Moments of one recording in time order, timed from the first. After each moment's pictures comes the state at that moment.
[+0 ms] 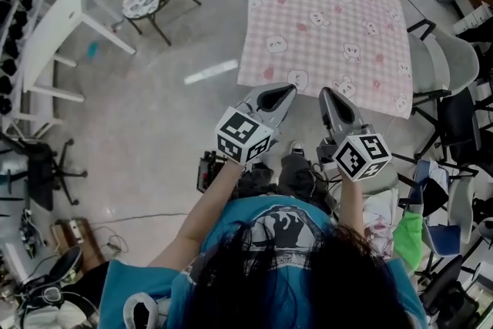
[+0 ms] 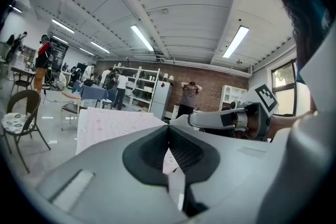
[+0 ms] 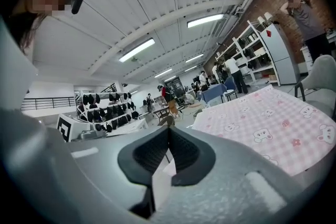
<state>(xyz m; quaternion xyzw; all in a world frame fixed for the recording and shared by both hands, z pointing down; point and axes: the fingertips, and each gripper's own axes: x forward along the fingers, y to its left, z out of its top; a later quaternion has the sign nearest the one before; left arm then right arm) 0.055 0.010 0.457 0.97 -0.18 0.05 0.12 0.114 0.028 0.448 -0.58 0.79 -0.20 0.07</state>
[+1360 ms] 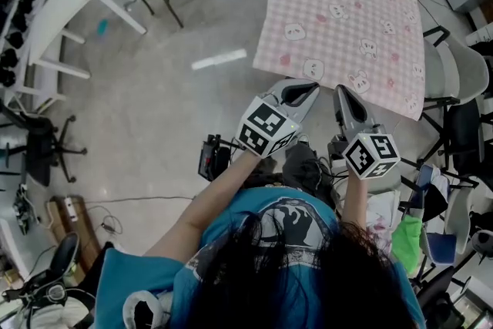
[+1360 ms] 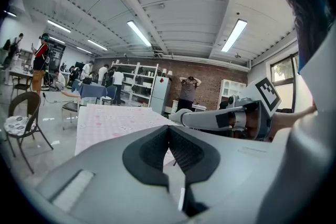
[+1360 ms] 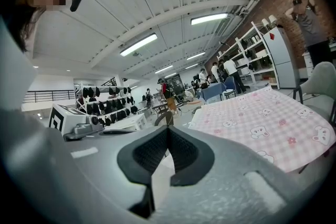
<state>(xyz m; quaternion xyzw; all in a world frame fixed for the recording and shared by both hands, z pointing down) 0.064 0.034 0.474 0.98 -0.18 0.08 0.11 0.107 0.040 0.467 -0.58 0.79 -0.19 0.04</state>
